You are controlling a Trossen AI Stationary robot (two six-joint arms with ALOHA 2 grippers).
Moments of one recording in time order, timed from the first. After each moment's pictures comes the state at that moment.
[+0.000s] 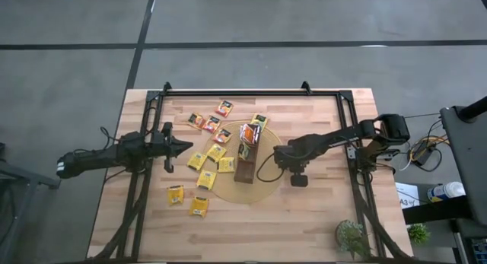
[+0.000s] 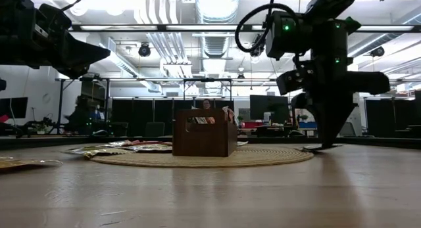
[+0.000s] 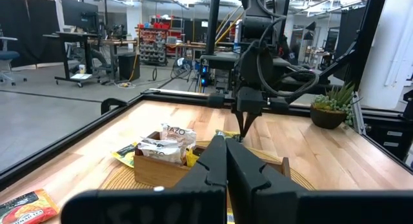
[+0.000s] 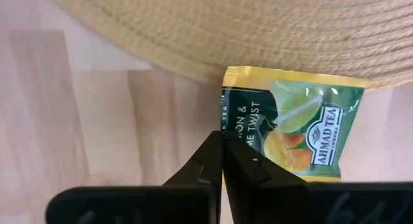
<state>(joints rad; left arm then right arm) 0.14 0.04 0.01 0.02 0.01 -0.07 0.03 1.65 0.91 -0.74 -0.03 0.06</state>
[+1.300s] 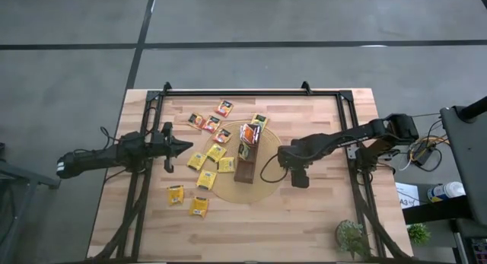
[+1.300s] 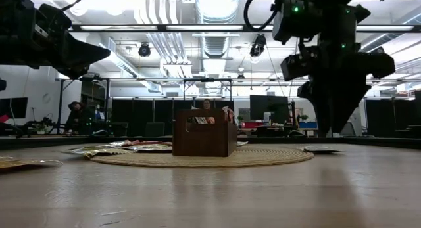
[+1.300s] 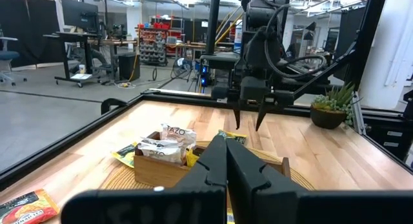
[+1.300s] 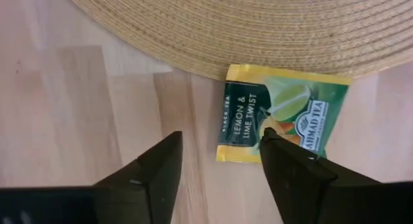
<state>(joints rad) 0.14 0.04 0.01 0.02 0.01 -0.07 0.05 1.56 0.91 -0.75 -0.03 0.16</state>
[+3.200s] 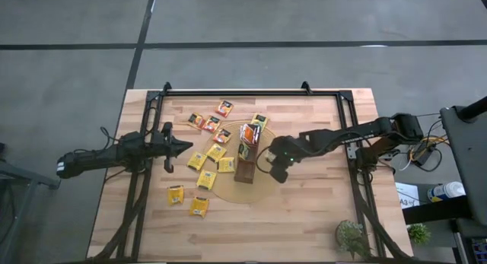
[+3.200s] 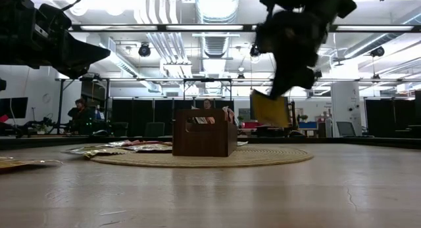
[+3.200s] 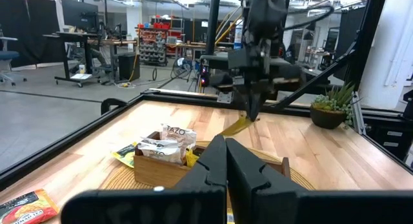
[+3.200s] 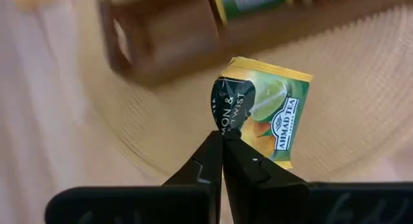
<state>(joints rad) 0.14 0.04 0.01 0.02 0.01 -0.07 0.04 1.51 0.96 -0.44 -0.01 0.58</state>
